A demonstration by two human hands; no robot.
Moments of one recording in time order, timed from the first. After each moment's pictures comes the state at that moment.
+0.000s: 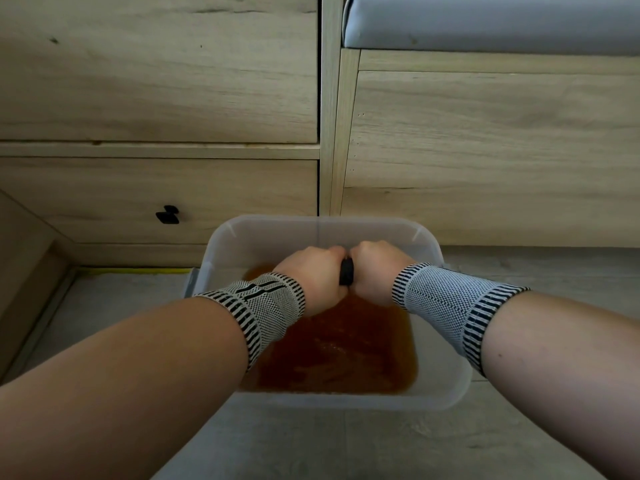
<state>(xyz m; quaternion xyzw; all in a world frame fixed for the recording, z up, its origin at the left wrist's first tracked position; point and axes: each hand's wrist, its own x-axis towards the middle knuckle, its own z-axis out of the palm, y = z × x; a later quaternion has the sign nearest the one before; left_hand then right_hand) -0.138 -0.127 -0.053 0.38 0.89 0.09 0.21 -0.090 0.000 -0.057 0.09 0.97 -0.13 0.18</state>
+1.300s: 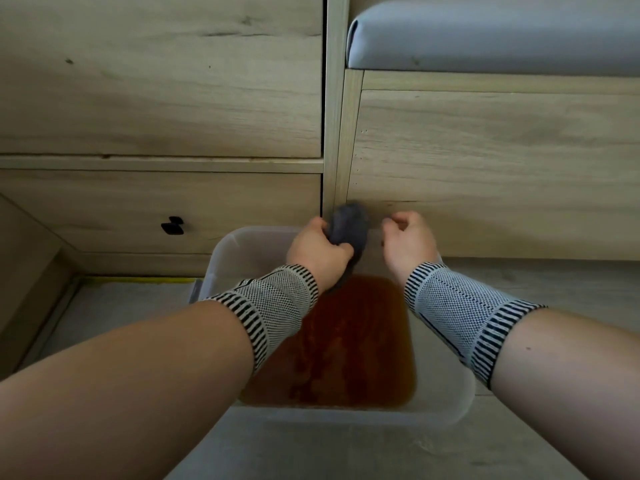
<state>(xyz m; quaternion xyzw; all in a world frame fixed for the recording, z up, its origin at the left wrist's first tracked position) -0.149 -0.108 -0.034 0.11 0.88 0.42 0.20 -0.097 0.017 -0.044 0.38 0.80 -0.46 -0.11</state>
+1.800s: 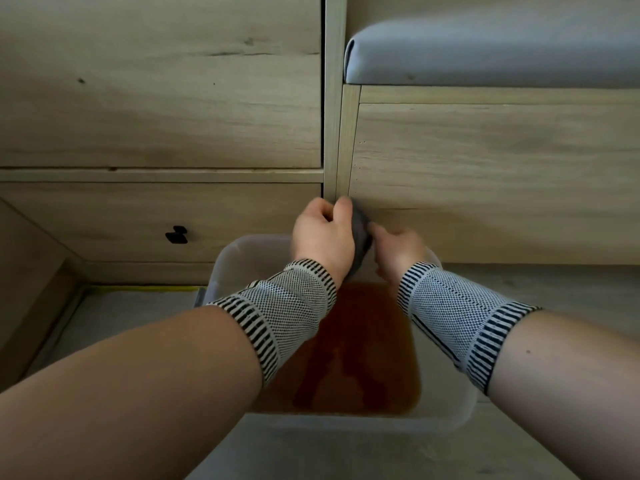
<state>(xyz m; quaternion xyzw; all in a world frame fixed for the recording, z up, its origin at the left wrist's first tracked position) -0.137 -0.093 -0.001 0.04 0.79 0.60 0.10 -0.105 0.006 -0.031 0.46 0.71 -0.53 -0.04</state>
